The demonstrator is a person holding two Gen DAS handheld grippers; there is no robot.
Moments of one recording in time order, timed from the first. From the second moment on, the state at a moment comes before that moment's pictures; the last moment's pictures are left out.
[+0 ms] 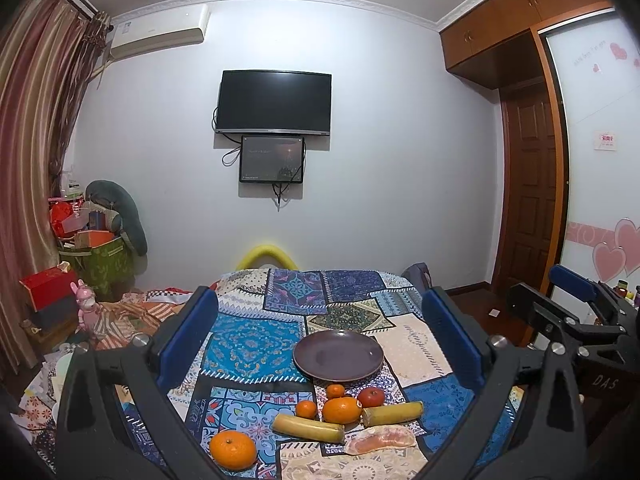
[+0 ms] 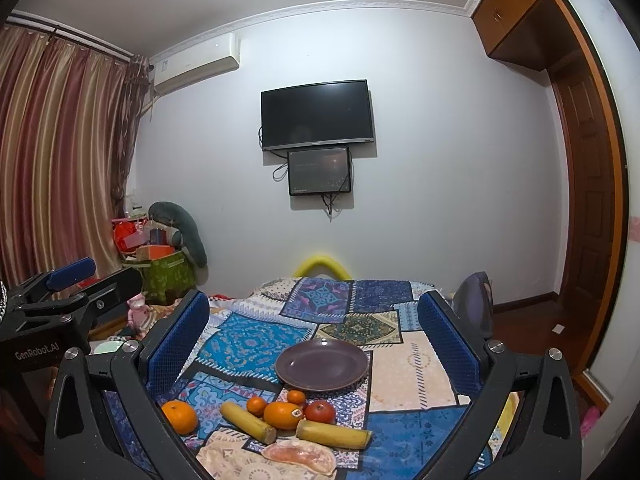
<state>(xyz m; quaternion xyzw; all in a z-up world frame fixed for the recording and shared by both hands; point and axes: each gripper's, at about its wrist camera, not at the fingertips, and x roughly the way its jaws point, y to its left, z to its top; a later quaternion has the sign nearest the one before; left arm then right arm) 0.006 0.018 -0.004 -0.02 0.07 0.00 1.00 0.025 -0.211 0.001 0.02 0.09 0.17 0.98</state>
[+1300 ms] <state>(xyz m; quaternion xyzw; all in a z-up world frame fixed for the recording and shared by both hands) 0.009 0.001 -0.005 -0.02 0.07 0.00 1.00 0.026 -0.213 -0.007 0.04 0.08 0.18 0.98</state>
